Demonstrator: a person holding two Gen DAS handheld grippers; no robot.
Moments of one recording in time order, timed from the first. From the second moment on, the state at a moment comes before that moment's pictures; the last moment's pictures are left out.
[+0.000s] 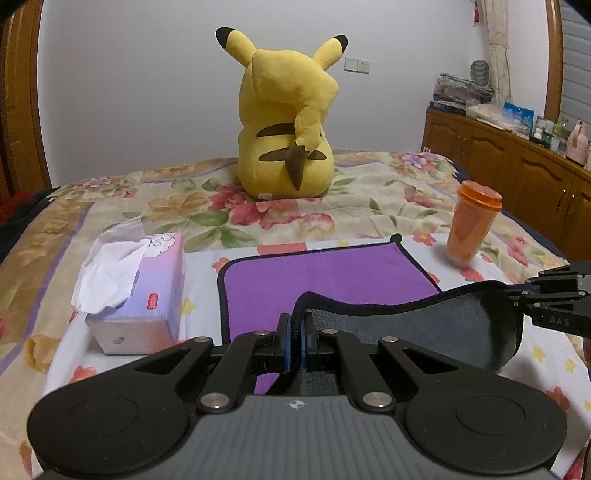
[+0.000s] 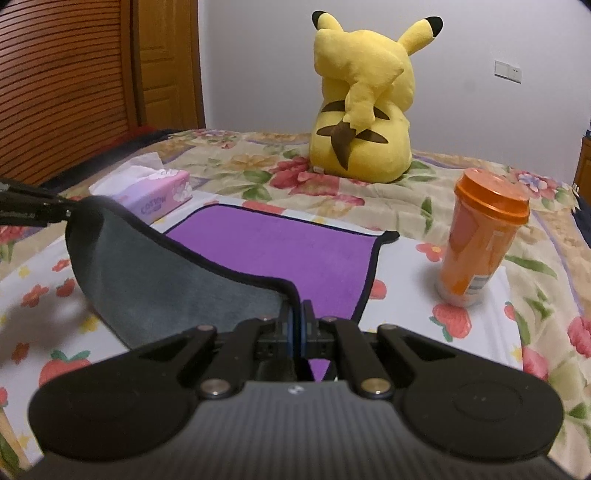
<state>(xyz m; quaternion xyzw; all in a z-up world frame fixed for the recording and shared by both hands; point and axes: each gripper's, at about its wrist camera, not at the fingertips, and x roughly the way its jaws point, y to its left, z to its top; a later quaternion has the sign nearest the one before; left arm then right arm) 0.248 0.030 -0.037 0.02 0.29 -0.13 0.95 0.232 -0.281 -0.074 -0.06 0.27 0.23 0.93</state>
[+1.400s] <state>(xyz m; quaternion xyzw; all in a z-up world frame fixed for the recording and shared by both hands) 0.355 0.026 -0.018 0.03 0.24 -0.10 0.97 0.323 -0.264 -0.045 -0.13 0.20 0.20 0.95</state>
